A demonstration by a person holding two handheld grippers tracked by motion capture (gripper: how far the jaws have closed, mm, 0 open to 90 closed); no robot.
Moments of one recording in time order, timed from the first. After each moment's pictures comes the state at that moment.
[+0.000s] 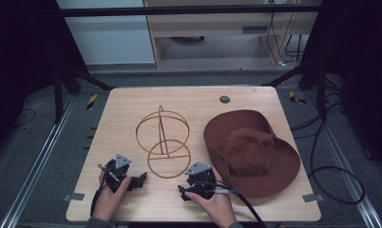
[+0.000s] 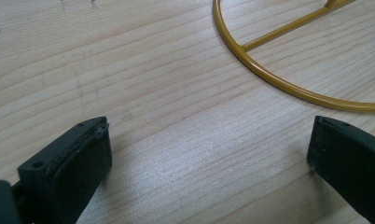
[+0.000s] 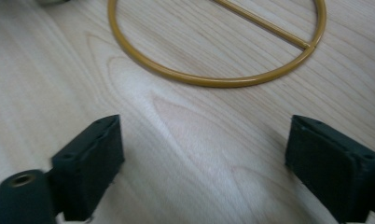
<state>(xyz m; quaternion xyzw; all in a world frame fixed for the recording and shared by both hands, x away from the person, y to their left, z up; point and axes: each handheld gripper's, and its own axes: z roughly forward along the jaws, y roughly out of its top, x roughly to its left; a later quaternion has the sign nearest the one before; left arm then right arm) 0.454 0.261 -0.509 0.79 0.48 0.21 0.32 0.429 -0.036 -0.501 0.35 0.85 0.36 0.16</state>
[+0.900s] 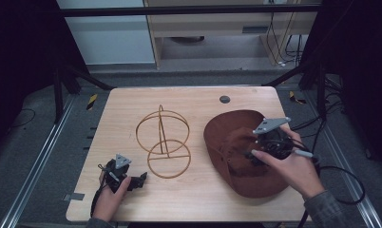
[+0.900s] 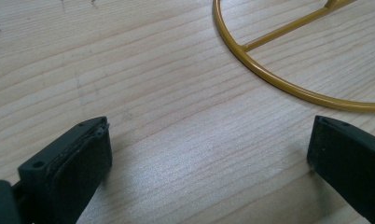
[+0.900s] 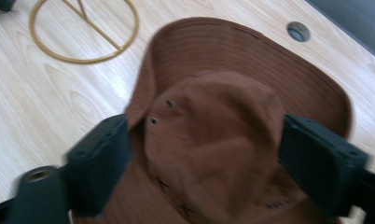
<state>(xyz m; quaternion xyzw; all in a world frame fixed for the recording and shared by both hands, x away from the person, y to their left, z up) 0.454 0.260 -0.509 0.79 0.48 0.21 0.32 0.457 -0.211 -0.334 0.33 0.87 0.29 0.20</state>
